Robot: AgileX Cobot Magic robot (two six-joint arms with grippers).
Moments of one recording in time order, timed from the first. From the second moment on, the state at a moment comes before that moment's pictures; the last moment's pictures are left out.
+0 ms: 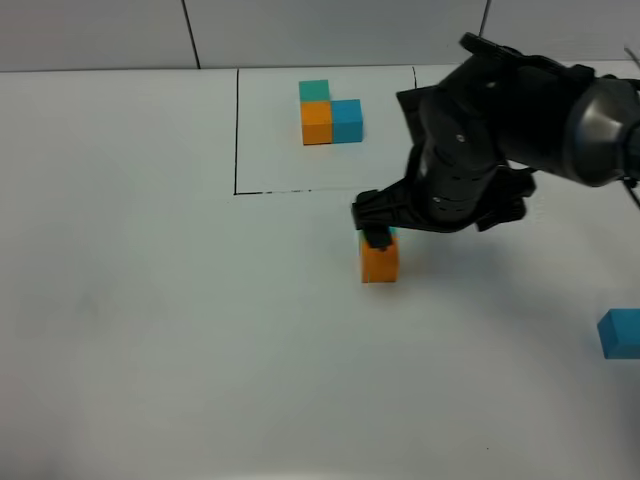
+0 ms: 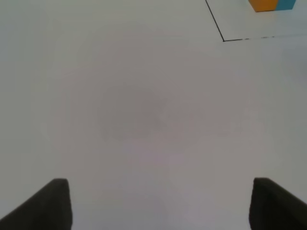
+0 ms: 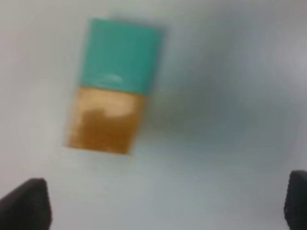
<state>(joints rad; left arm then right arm) -0.07 0.00 -0.50 -0.01 1.05 0.01 0.59 1.84 -1.31 -0.18 0.89 0.54</state>
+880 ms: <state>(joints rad) -0.07 0.00 -0.50 -0.01 1.05 0.01 -0.06 1.43 -0.73 0.04 0.72 -0.03</state>
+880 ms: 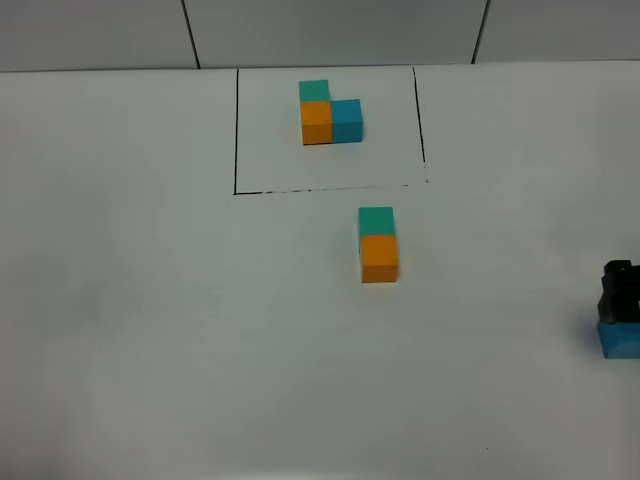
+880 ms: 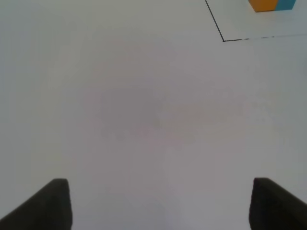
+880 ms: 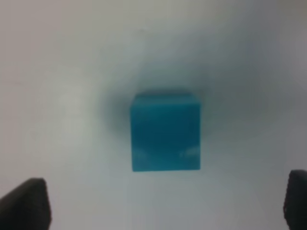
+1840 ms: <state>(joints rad) -0.07 0.00 -0.50 -0.01 1.05 0.01 -0.11 1.71 -0.70 0.14 0.54 -0.20</state>
